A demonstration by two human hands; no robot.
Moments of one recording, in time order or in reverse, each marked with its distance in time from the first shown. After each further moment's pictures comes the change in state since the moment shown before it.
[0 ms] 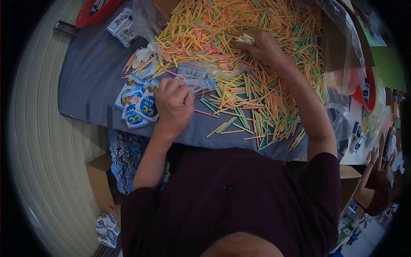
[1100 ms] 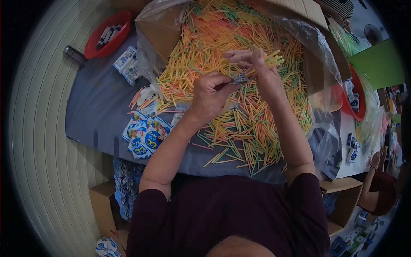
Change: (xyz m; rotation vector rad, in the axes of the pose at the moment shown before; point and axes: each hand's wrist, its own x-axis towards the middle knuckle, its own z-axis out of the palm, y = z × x) left_hand 0.115 0.040 0.064 -0.852 -0.059 -0.168; right_hand 0.002 -0.083 -0.045 0.799 0.263 0.046
